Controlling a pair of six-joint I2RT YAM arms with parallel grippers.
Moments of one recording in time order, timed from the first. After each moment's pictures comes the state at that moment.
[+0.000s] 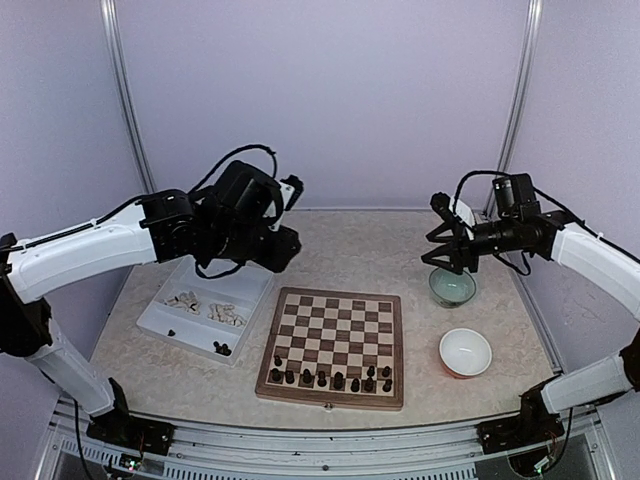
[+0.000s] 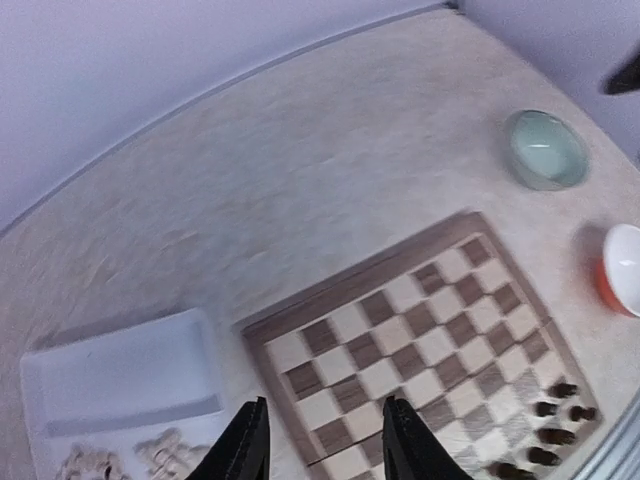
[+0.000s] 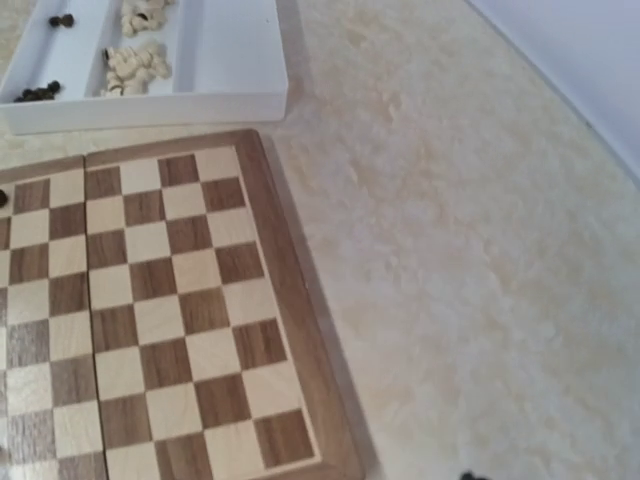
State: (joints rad) left arm -1.04 1.56 1.50 -0.63 -0.33 -0.21; right arm 0.28 1.26 1.03 -0.46 -0.69 -0.65
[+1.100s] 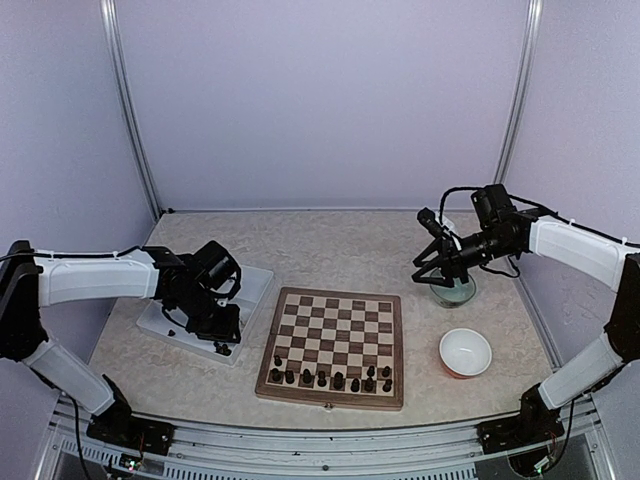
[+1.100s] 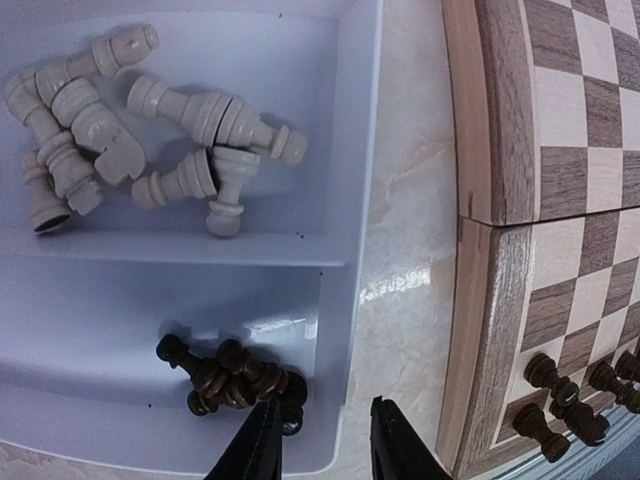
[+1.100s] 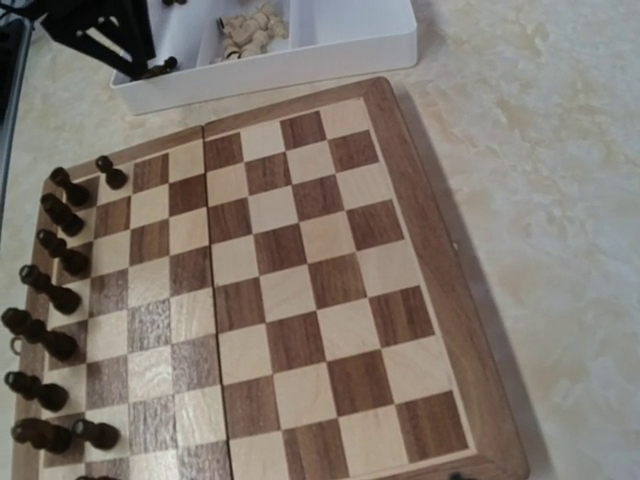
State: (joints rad) left arm -0.70 1.48 0.91 -0.70 0.06 -0.54; right arm 0.28 1.44 1.09 -0.59 -0.86 -0.64
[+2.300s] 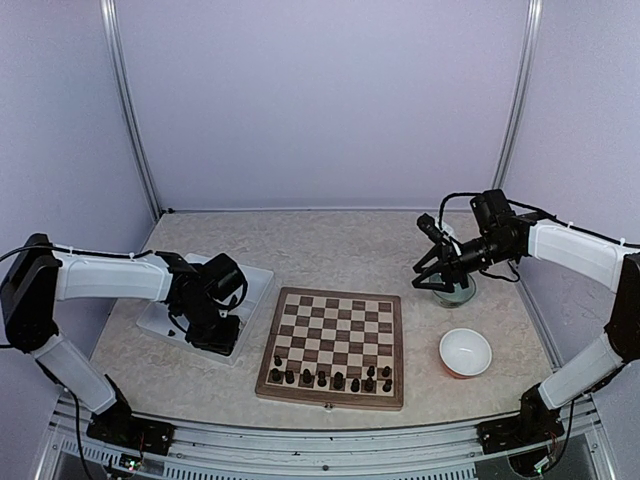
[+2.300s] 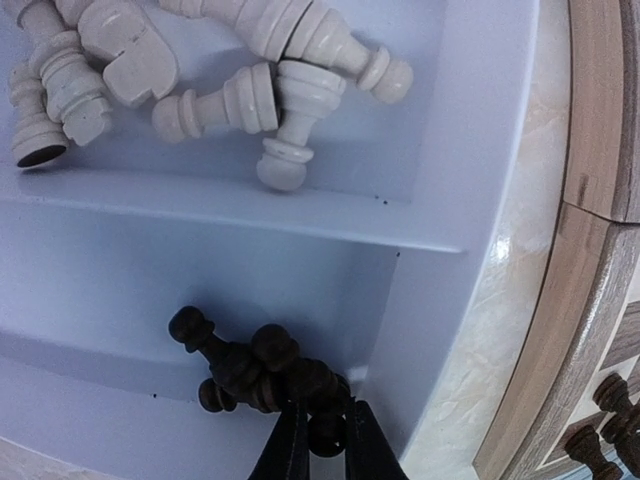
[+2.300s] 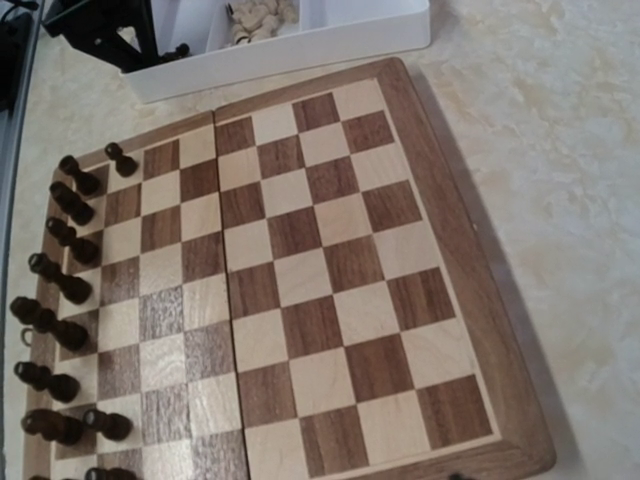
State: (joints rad) left arm -0.72 1.57 0.90 -0.75 0.03 -0.62; right arm 0.29 1.44 1.05 -0.59 -0.87 -0.64
